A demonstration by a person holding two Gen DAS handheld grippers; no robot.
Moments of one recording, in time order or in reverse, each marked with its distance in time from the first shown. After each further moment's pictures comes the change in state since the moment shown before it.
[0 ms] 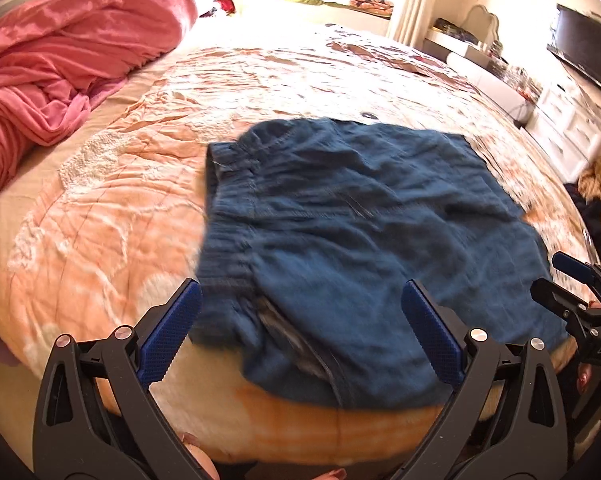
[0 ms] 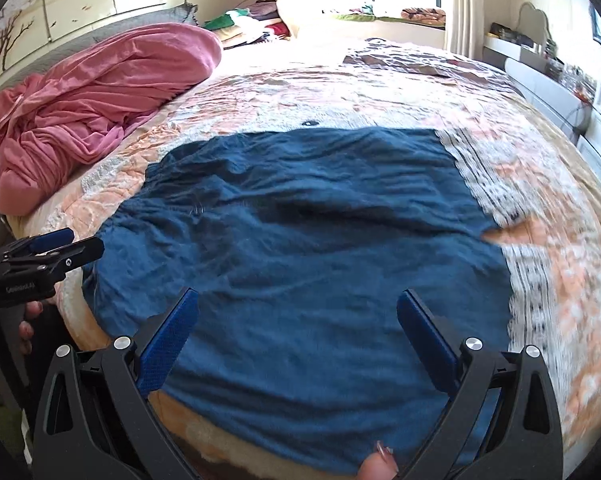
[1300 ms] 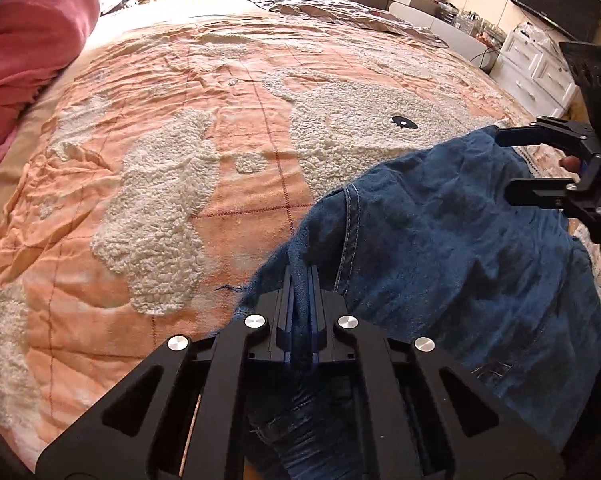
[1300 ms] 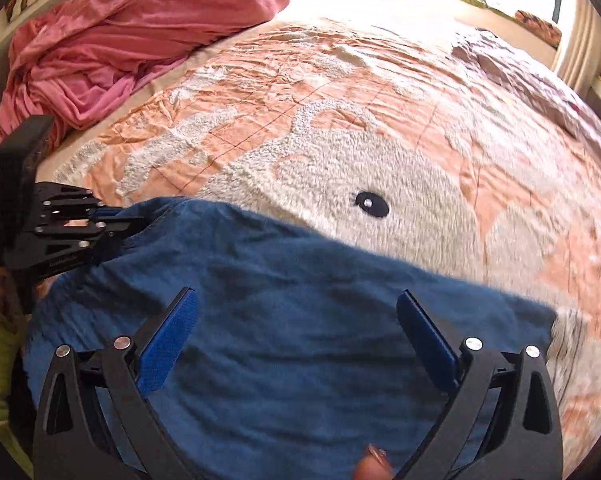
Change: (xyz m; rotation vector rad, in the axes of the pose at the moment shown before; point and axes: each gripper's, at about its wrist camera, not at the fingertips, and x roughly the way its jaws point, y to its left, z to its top) left arm 0.167 0.051 0.132 0.233 0.133 -0.202; right arm 0.193 0.003 0.190 -0.331 0.227 0.153
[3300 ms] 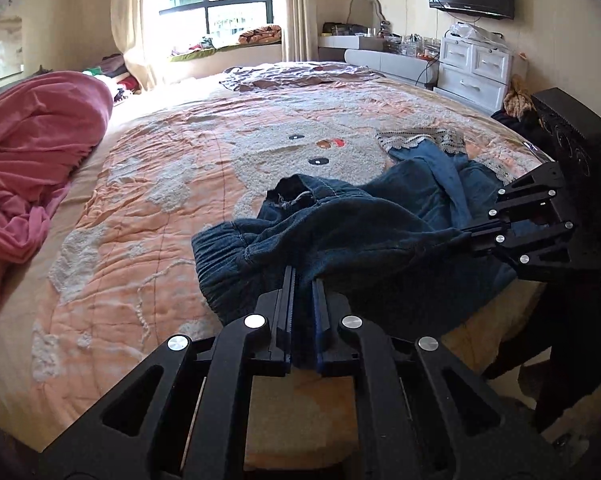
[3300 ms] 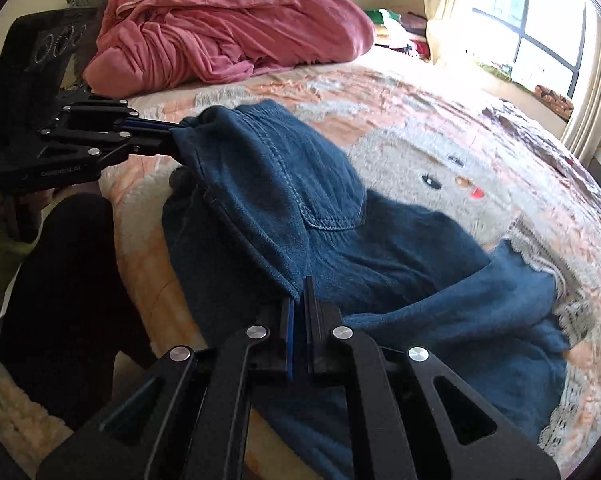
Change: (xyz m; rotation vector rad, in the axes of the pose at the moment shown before) left arm -0.163 -0.110 -0.163 0.210 -0.245 0.078; right arm -0.102 0.176 -0.202 -0.182 -0.187 0.001
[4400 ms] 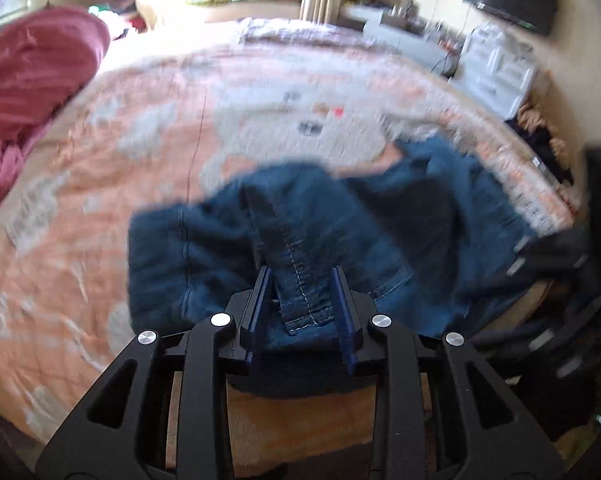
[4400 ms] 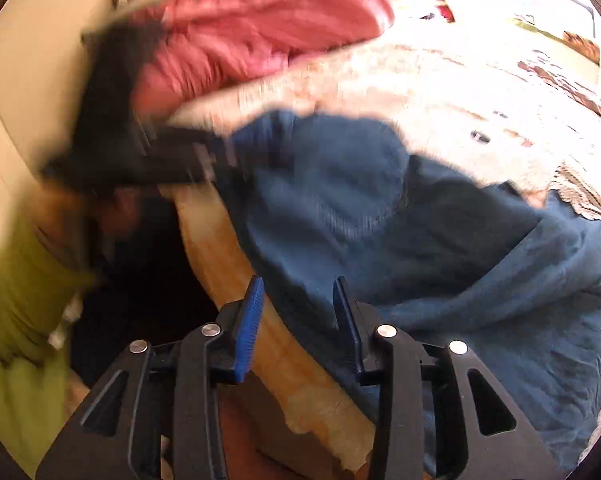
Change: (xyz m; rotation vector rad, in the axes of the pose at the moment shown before) left arm 0.051 -0.014 0.006 -0.171 0.168 -0.053; right arm -0.020 -0.012 -0.012 0.174 -0.019 0.279
